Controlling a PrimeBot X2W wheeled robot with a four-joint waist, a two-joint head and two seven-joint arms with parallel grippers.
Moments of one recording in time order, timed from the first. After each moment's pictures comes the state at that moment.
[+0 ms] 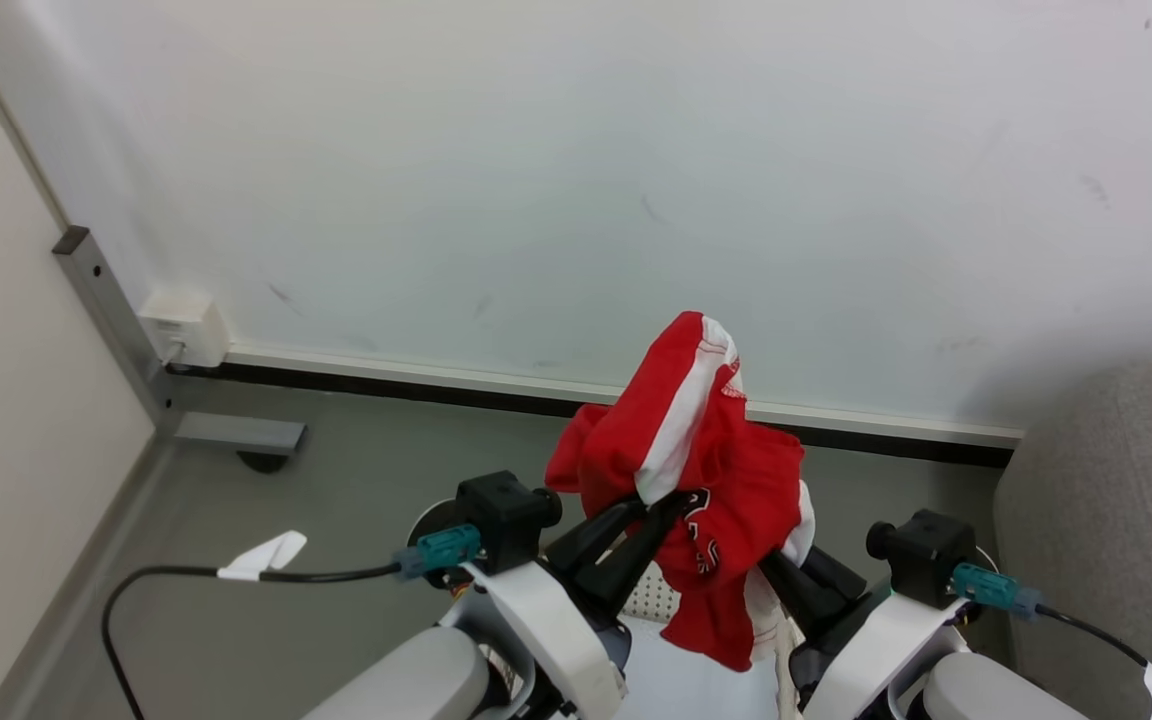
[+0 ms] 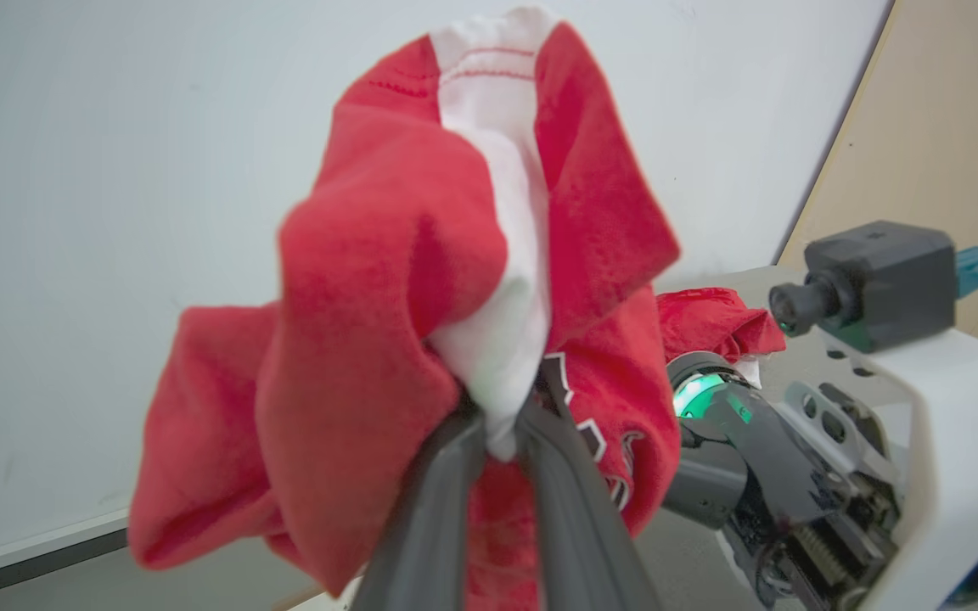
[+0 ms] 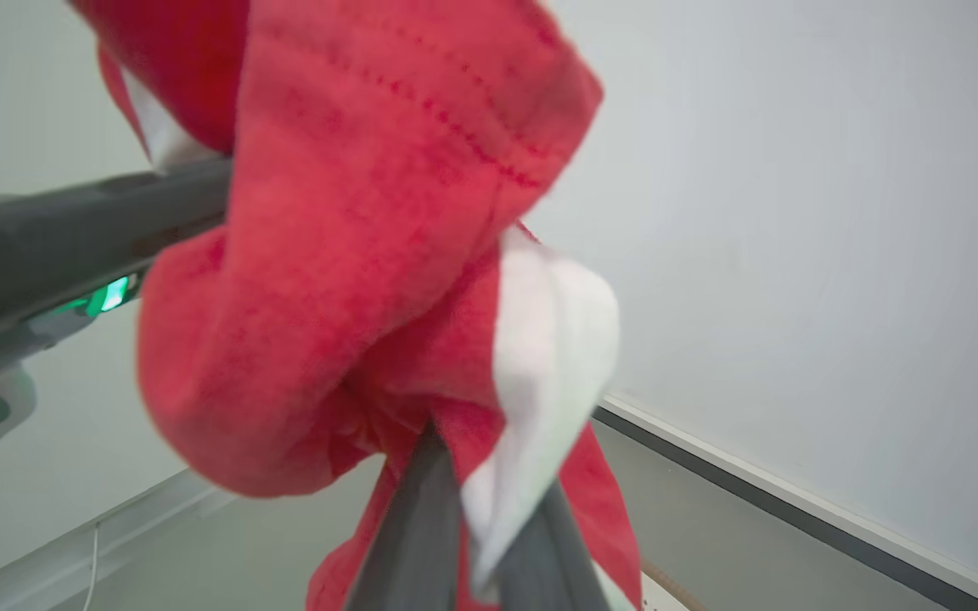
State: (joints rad) left arm -0.55 0.25 -0.89 0.23 -0.69 -0.05 -0.18; right arm -0.53 -0.29 0.93 0.43 0.83 0.13 -0.26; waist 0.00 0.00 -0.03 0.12
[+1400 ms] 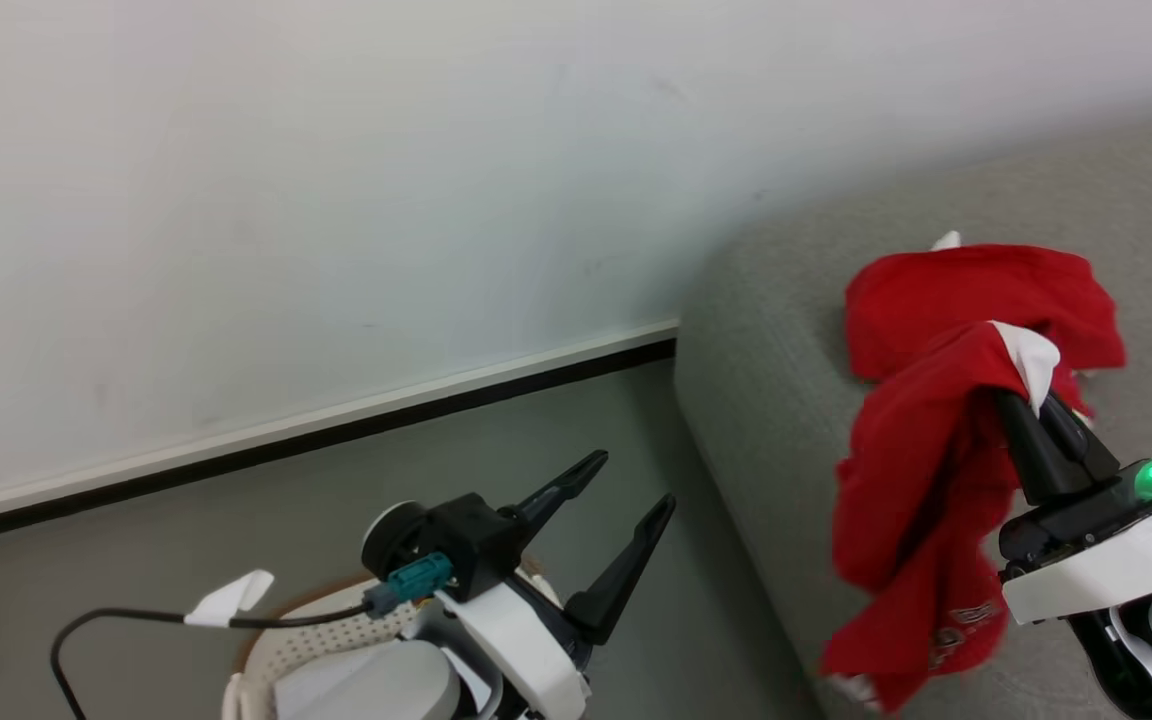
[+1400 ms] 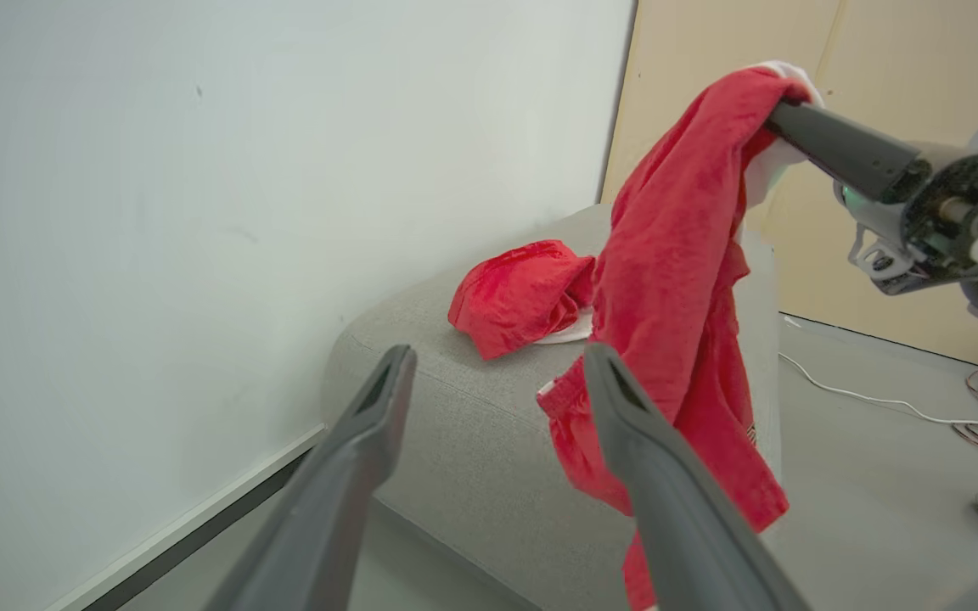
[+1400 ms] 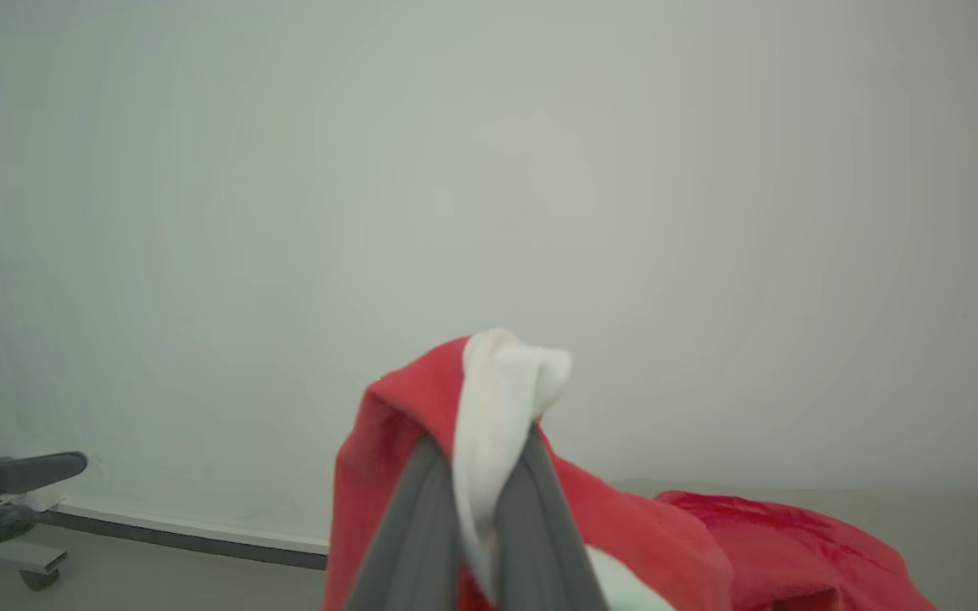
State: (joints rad) left arm -0.53 0.30 -0.89 0.24 -0.59 0.00 -0.26; right arm -0.41 -0.44 0.44 0.16 0.65 0.13 -0.26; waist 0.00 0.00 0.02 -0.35
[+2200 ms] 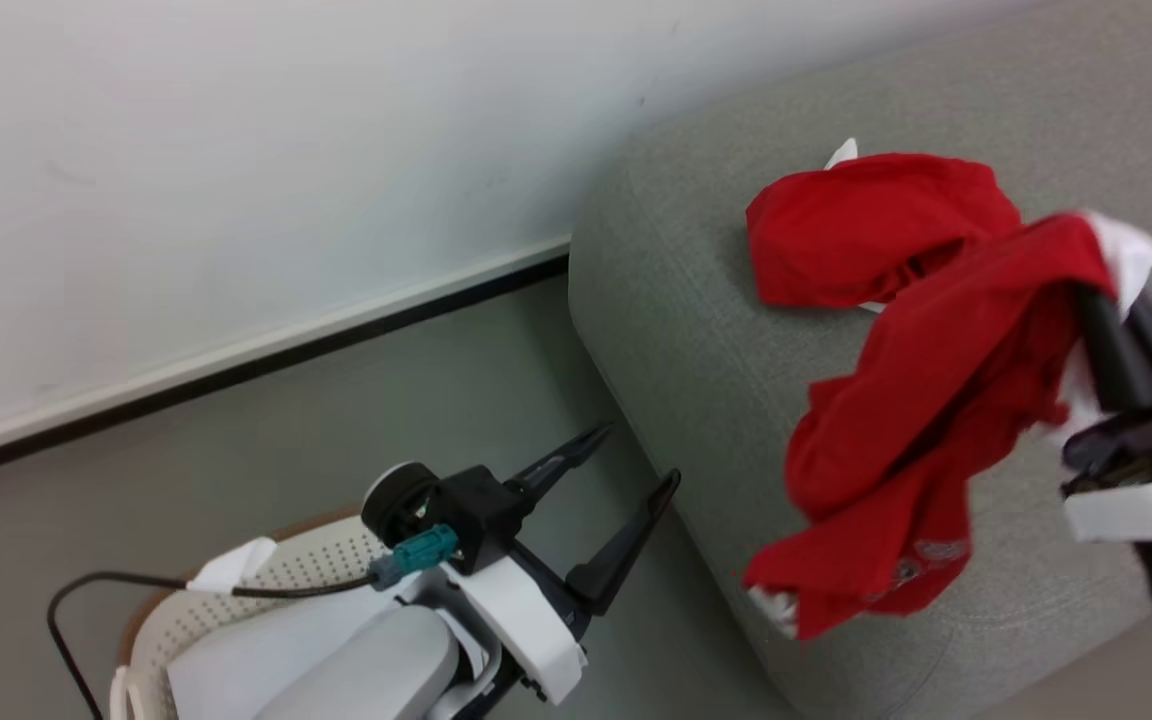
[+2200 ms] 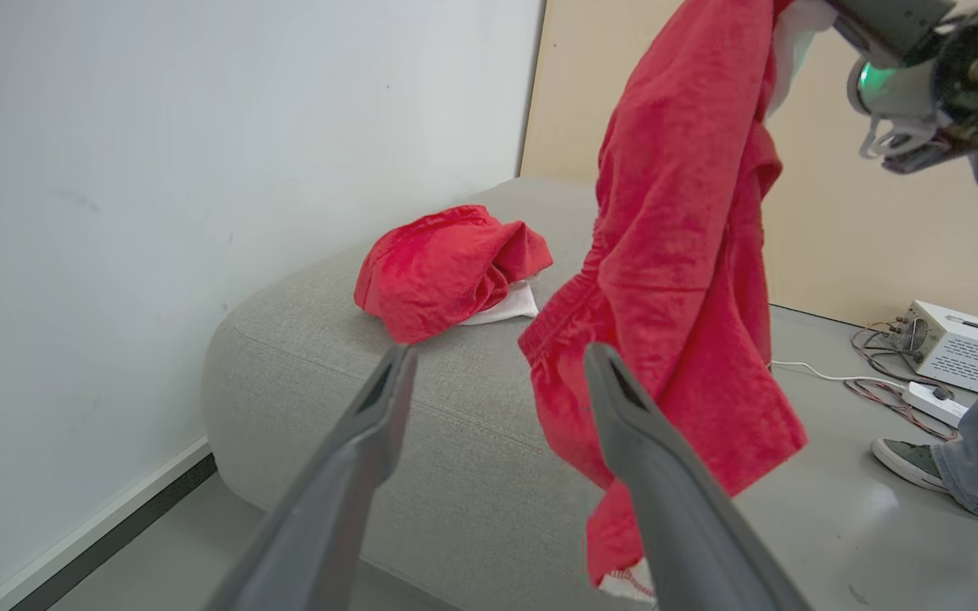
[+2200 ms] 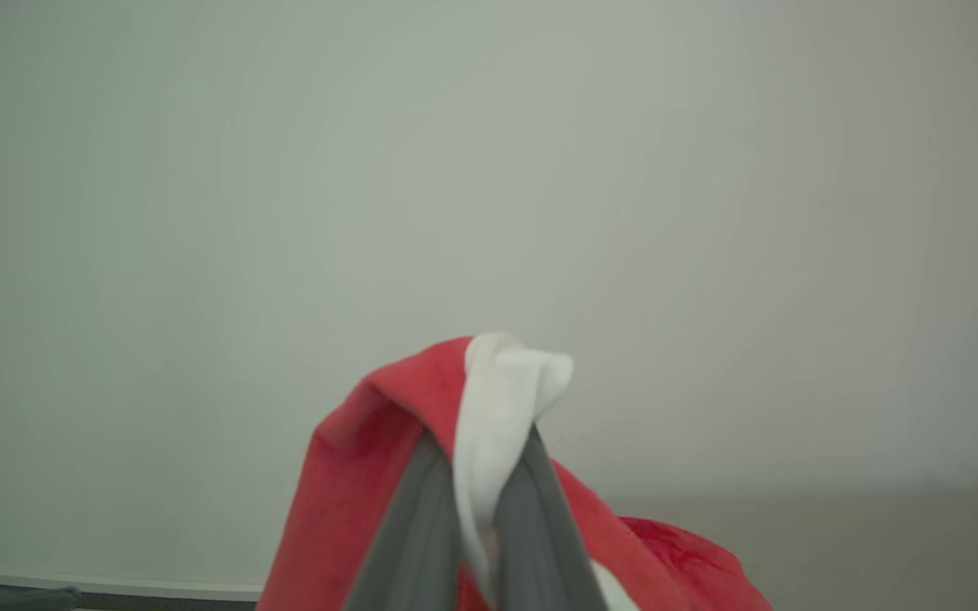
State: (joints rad) left arm -0.58 0.29 -0.87 0.27 -0.53 -0.05 -0.26; right arm -0.46 -0.45 0.34 0.06 0.67 0.13 -0.26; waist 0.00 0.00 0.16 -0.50
